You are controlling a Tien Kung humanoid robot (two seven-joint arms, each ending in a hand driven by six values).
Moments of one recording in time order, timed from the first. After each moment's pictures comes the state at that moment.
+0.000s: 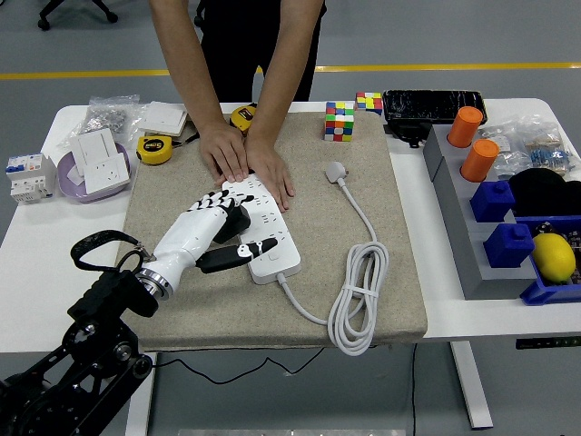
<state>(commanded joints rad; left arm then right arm) -0.12 0.14 -1.06 -1.53 2.19 0.07 0.18 0.09 -0.10 1.83 0.18 -1.77 -0.10 -0.14</state>
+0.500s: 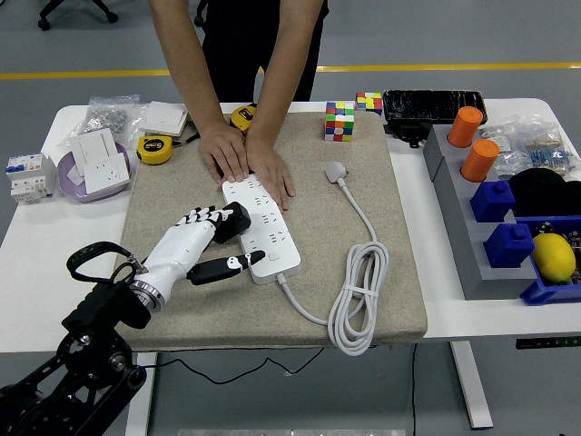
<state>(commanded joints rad) -0.10 0.16 -1.02 -1.48 2.19 0.05 0.20 0.09 -0.10 1.82 0.18 -1.76 -0.10 -0.14</state>
